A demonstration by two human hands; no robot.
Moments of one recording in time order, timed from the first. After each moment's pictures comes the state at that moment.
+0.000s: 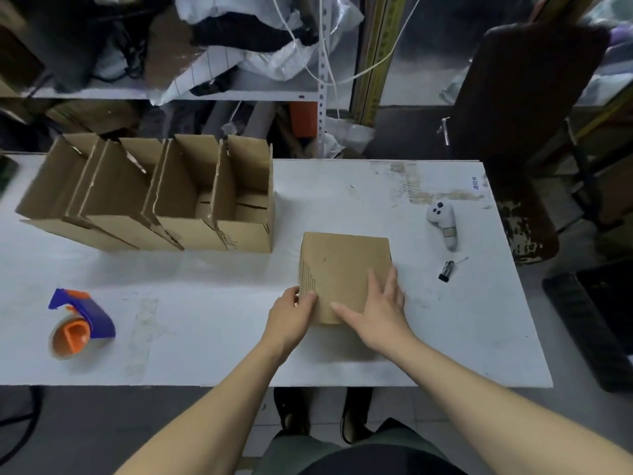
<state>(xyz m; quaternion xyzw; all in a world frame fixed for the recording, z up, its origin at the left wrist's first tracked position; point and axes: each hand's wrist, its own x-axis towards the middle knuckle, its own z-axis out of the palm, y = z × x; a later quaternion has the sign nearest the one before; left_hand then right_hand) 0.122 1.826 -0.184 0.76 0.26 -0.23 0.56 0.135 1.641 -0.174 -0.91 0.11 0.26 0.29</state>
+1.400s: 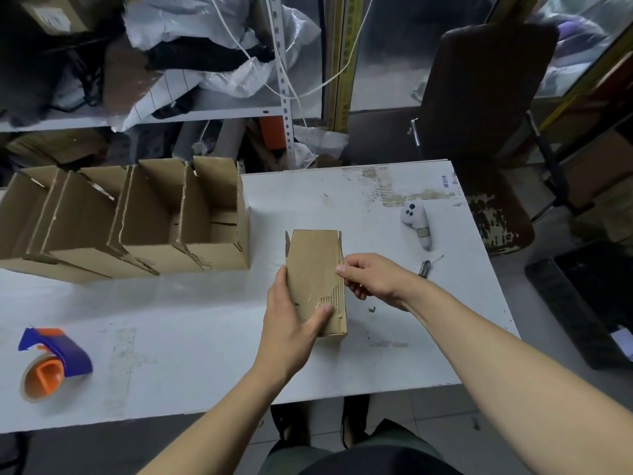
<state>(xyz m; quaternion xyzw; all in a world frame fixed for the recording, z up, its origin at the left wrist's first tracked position) 0.122 1.789 -0.143 0.86 0.10 -0.08 0.49 0.213 1.590 -0.137 -0.74 0.05 0.35 0.57</state>
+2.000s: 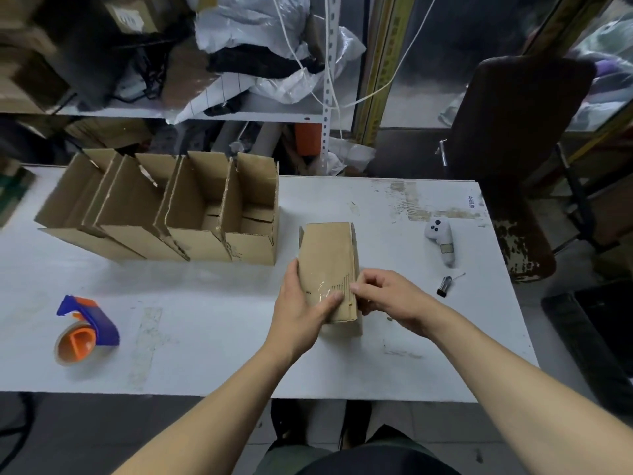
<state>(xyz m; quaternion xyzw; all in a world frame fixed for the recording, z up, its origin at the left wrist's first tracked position) 0.129 1.816 -0.134 0.81 0.12 -0.08 0.57 0.181 1.612 -0.115 -0.72 0.01 0.35 0.60</state>
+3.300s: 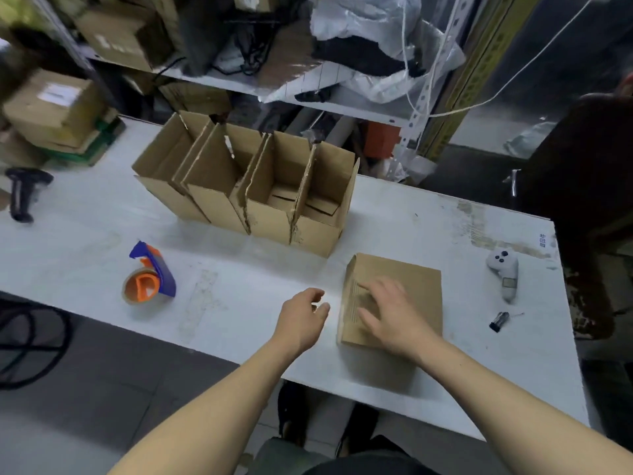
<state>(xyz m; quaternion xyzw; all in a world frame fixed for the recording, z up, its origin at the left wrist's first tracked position) 0.101 1.904 -0.188 0.83 0.24 -0.16 0.49 0.165 1.707 -0.150 -0.93 -0.22 0.22 0.19</state>
